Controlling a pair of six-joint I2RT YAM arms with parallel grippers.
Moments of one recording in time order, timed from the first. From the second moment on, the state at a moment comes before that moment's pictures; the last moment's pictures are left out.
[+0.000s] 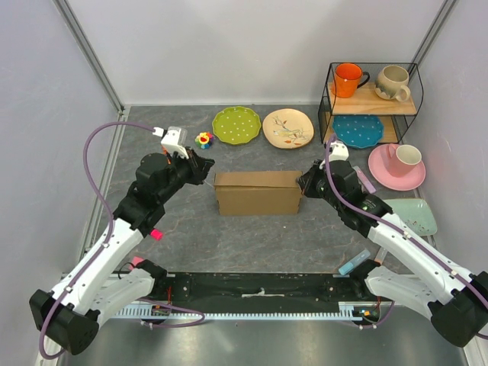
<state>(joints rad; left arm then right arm) -0.48 0.90 0.83 -0.13 0.07 -0.37 0.60 0.97 0.79 -0.29 0.17 0.61</state>
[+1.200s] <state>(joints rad) -0.47 0.91 0.51 0.19 0.32 -0.65 0.60 0.98 0.78 -0.25 0.16 0.61</state>
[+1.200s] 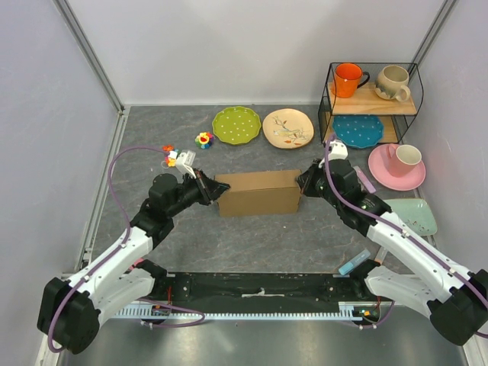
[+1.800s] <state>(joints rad) -0.47 0.89 0.48 0.21 0.32 -0.65 0.60 0.96 0.68 -0.11 0.04 0.67</state>
